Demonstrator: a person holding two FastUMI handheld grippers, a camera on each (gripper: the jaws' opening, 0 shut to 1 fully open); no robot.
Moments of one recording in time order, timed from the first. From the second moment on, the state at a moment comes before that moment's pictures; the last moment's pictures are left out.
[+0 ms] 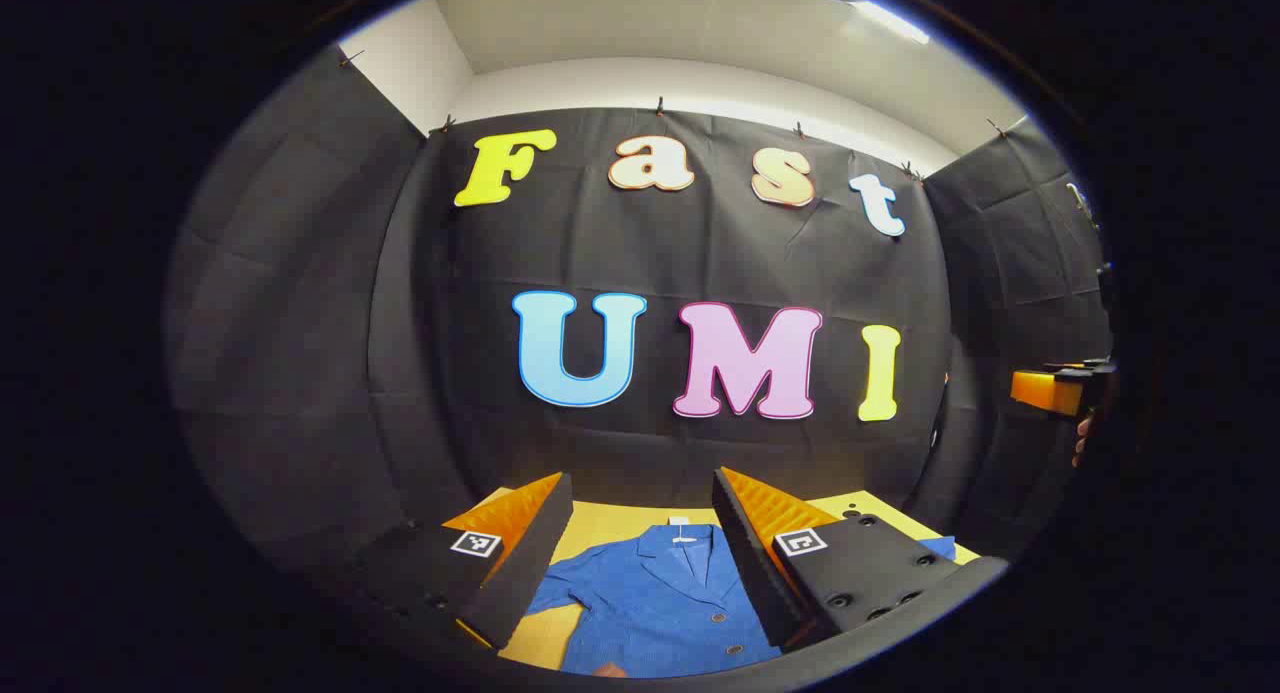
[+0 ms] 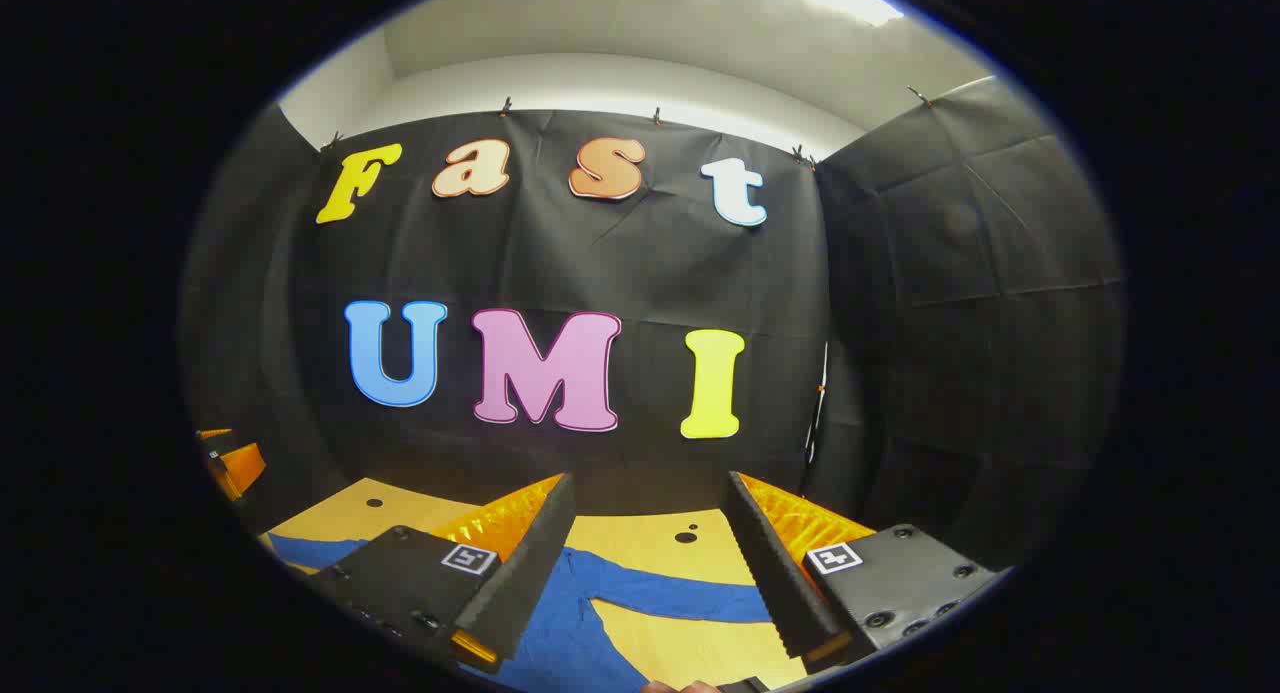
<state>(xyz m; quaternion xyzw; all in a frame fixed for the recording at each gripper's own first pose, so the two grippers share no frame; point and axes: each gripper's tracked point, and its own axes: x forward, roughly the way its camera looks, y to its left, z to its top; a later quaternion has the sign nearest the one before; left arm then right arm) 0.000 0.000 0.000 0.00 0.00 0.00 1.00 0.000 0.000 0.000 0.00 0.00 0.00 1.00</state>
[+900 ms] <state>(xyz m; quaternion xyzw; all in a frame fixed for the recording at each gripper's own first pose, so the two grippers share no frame) 0.002 0.002 0.002 0.01 -0.01 -0.04 1.00 0.021 -0.051 -0.001 -0.01 -0.04 -0.06 1.00</state>
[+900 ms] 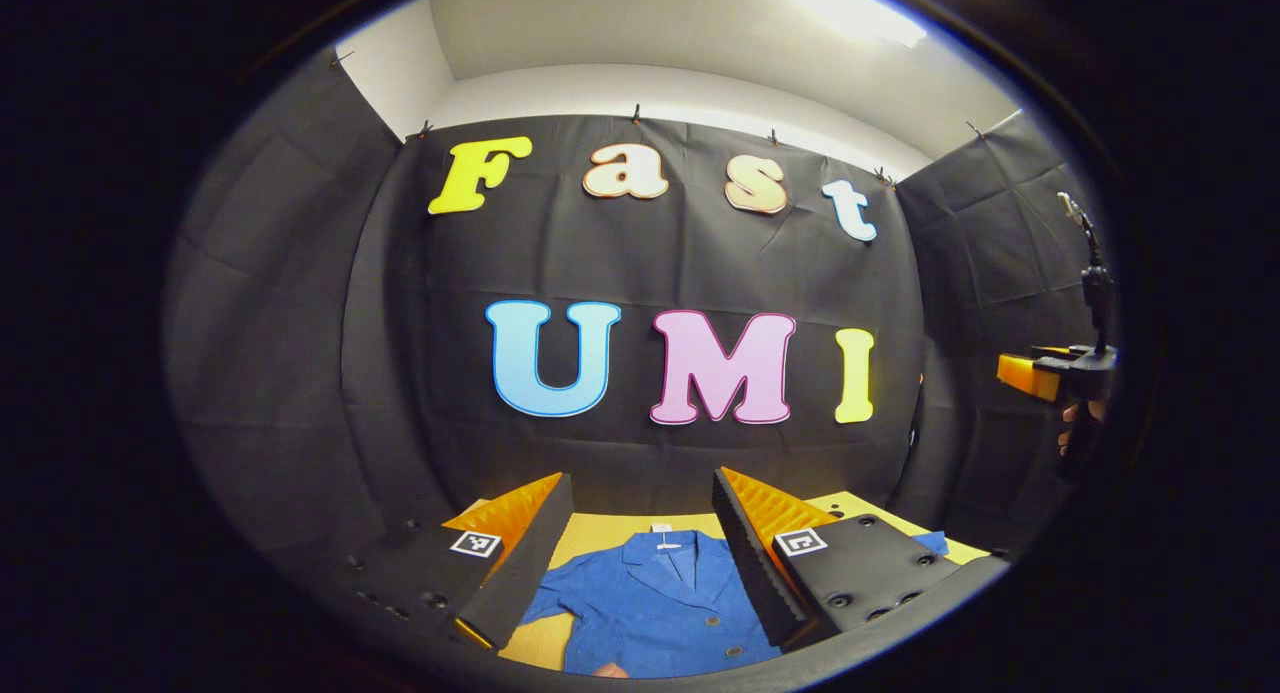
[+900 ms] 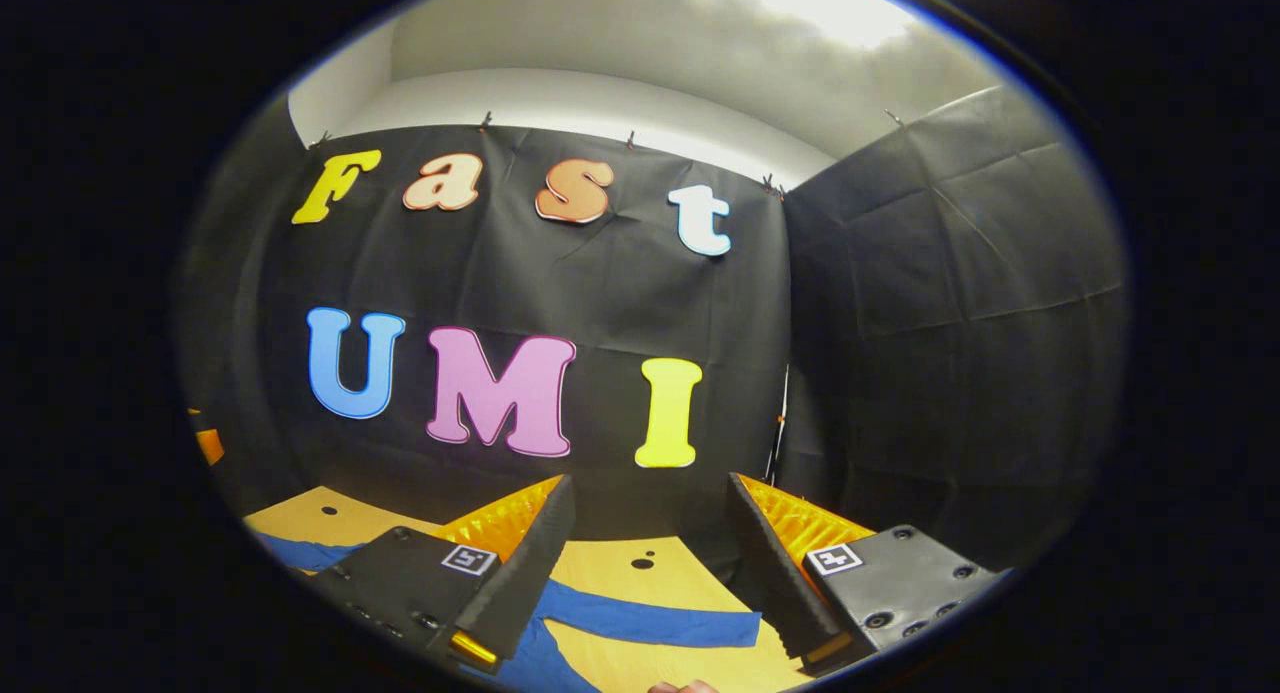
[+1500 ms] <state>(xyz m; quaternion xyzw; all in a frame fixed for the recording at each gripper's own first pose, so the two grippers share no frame) 0.016 0.007 -0.017 0.00 0.00 -0.04 1.00 0.055 -0.077 -0.055 -0.10 0.02 -0.08 0.99</state>
